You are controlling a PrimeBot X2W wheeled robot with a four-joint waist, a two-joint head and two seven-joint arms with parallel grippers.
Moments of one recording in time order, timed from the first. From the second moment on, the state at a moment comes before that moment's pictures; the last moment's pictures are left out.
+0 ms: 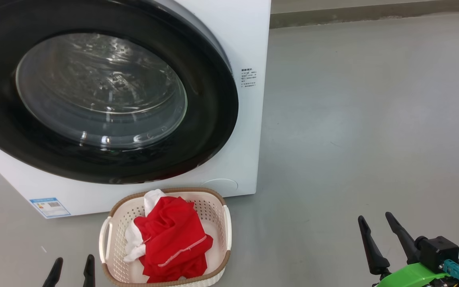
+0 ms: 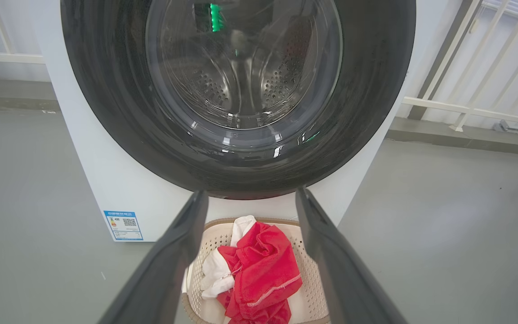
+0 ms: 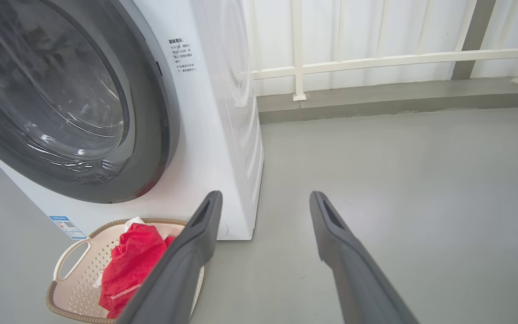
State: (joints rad) left arm 0.13 0.13 0.10 0.20 -0.32 -0.13 -0.25; right arm 0.00 -0.09 0.02 0.36 0.33 0.13 -0.26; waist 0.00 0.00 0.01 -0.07
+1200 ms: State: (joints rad) left arm 0.14 0.08 0.09 0.28 -0.48 -0.13 -0.20; right arm 0.05 -0.06 0.01 0.42 0.48 0.13 -0.21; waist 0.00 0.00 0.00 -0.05
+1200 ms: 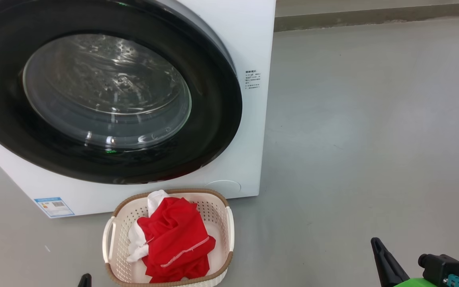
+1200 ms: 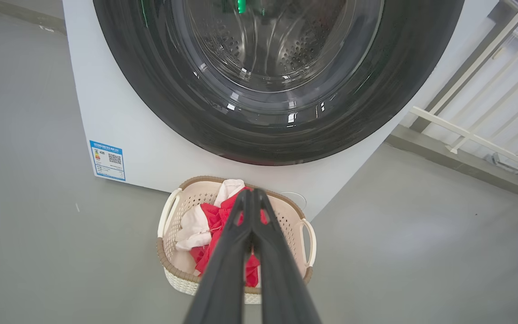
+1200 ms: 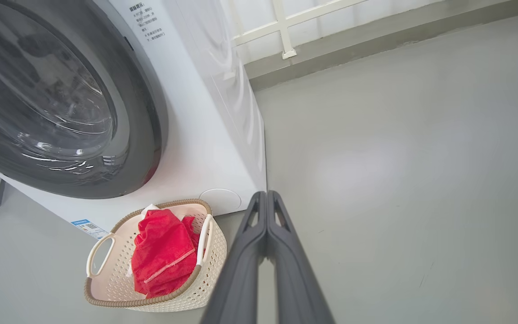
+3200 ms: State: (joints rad) left arm 0.03 0.06 0.09 0.27 -1.09 -0.13 -0.03; right arm -0.01 -0.05 -0.06 0.34 1.09 0.13 -0.03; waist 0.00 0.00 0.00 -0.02
